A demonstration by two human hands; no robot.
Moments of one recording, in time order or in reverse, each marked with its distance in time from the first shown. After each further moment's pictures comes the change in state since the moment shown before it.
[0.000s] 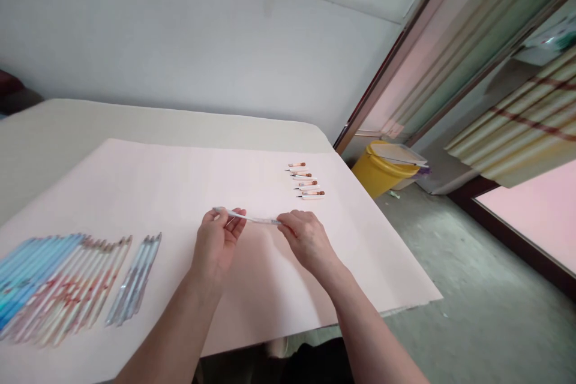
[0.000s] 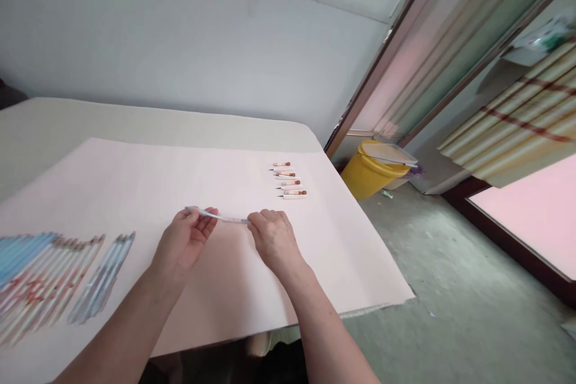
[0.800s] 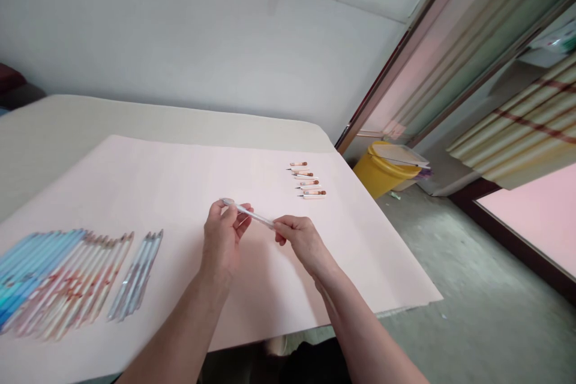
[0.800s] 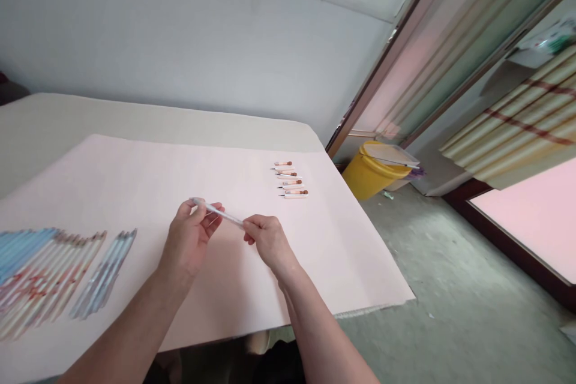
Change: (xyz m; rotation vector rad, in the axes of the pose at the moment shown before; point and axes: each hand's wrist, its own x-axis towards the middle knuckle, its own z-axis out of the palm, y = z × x) left_hand -0.013 0.000 0.010 0.144 -0.053 0.124; right_hand 0.002 -0.013 0.009 0.872 -0.152 0.460
